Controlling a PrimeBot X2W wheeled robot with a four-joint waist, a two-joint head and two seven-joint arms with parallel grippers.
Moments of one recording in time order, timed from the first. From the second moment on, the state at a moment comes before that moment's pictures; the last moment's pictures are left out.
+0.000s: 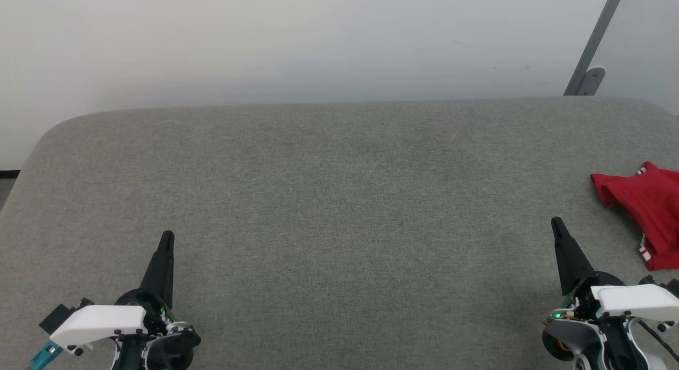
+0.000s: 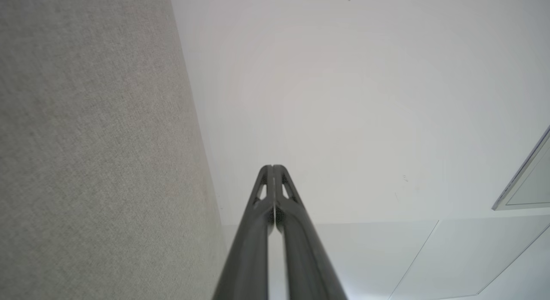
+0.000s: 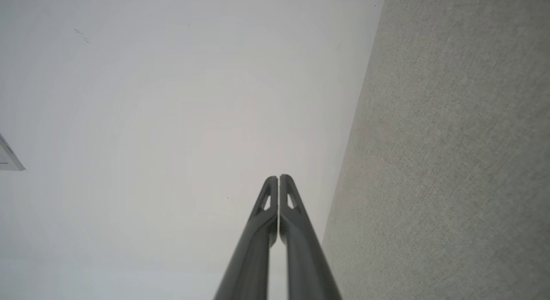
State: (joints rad) left arm -0.10 0.05 0.11 0.25 -1.61 -0.13 0.12; right arm -0.11 -0.05 -0.11 0.24 1.61 0.13 0.12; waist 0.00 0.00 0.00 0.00
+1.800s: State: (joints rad) left arm -0.10 0.05 0.11 0.25 -1.61 -0.13 0.12; right arm -0.11 -0.05 -0.11 0.24 1.61 0.13 0.12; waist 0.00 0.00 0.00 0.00
